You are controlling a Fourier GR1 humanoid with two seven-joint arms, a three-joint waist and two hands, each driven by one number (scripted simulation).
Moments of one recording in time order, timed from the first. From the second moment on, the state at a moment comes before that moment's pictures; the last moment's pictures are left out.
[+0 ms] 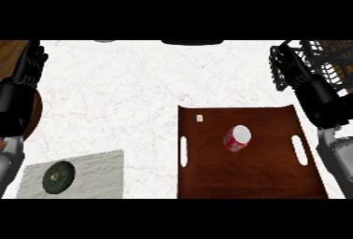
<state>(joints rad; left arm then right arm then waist) -0.29 0.57 -0.10 -1.56 0.13 0.23 -0.04 -0.38 -0.51 0.19 -1.48 -0.30 -0.04 0.03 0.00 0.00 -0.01</state>
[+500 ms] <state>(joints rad) -0.24 0.38 -0.20 -1.55 0.14 0.30 0.00 -0.43 -0.39 0.04 -1.27 -0.71 0.30 -0.07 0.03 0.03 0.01</state>
